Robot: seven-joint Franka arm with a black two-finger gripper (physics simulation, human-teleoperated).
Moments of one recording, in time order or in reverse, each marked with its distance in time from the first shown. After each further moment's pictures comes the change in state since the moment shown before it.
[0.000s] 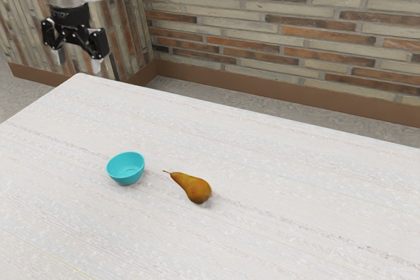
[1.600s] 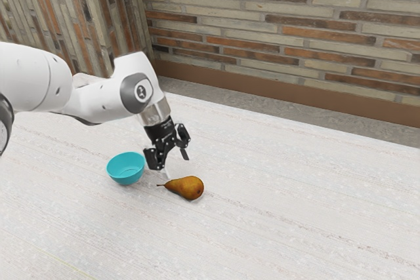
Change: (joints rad) arm -0.046 0.402 -0.031 -0.331 -0.586 0.637 -1.223
